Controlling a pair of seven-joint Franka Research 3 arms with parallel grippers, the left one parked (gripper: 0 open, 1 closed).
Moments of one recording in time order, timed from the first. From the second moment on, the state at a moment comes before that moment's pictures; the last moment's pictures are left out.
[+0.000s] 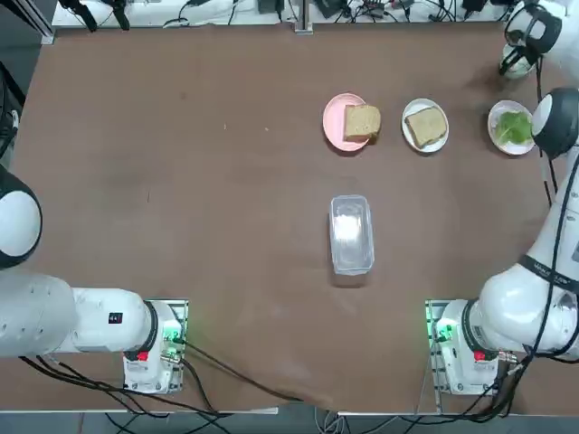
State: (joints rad) arm -0.23 0.84 -0.18 -1.28 0.13 2.29 -0.97
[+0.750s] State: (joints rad) arm -0.10 0.61 -0.17 -1.26 0.13 1.93 -0.62
